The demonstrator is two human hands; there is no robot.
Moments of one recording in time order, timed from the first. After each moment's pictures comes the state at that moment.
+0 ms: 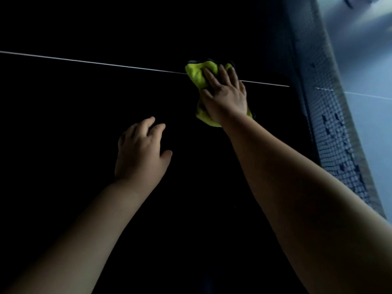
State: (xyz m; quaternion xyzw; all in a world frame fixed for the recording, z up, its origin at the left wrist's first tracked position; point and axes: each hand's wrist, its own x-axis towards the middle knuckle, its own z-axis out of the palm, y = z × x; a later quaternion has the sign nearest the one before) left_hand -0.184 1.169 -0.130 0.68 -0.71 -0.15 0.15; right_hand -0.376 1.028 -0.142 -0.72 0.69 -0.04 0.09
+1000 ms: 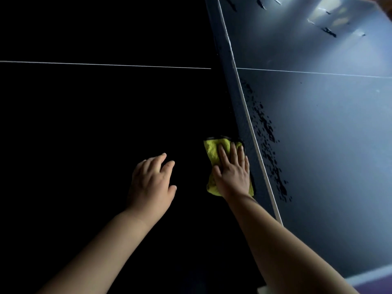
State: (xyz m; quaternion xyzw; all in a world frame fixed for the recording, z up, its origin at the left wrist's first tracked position) left_hand -0.307 1.372 -0.071 0.57 -0.81 -0.12 0.12; right_hand -0.536 1.370 -0.112 -0.61 0.77 -0.01 0.18
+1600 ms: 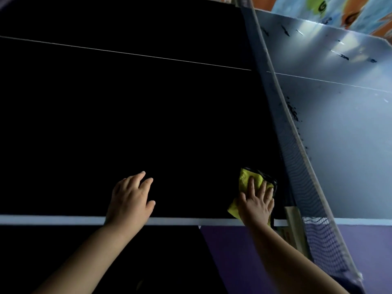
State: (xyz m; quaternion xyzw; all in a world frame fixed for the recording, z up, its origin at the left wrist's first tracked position) left_hand -0.078 1.654 -0.037 0.65 -0.75 -0.10 0.07; right_hand -0.404 1.650 -0.093 -0.51 0.84 0.00 0.21
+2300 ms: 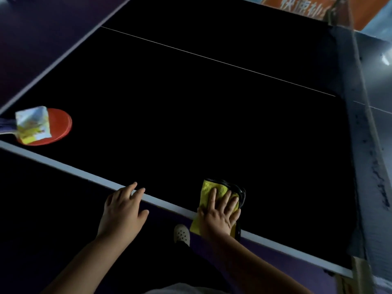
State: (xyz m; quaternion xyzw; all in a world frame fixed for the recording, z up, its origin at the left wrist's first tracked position) left_hand 0.091 1.737 -0.025 0.79 -0.60 -0.13 0.00; right_hand -0.132 1.668 -0.091 -0.67 0.67 0.13 0.30
